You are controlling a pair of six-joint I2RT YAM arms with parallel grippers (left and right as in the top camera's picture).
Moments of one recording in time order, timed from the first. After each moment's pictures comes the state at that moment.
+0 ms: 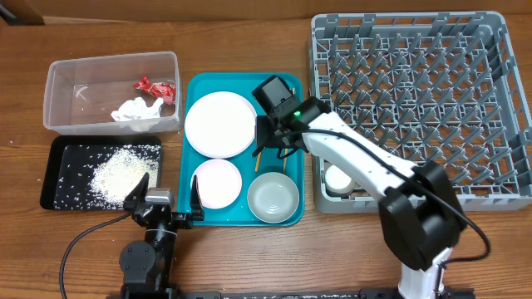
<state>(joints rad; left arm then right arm) -0.01 0.02 0.01 -0.07 0.05 0.00 0.66 1.99 1.54 -0.71 -0.03 0.64</state>
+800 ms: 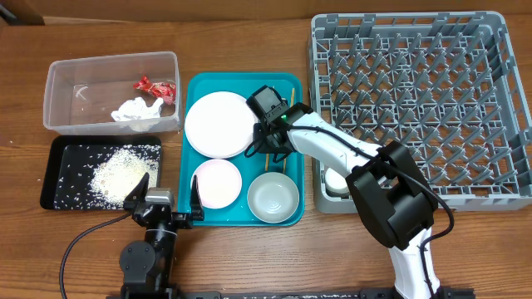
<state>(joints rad) -0.01 0.02 0.01 -0.07 0.05 0.00 0.66 2.17 1.56 -0.65 -0.02 0.65</state>
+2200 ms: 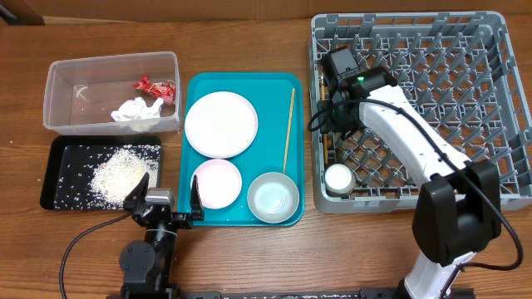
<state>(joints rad) -0.01 0.02 0.01 -0.07 0.05 0.00 0.38 1.92 1.58 -1.00 0.07 0.26</state>
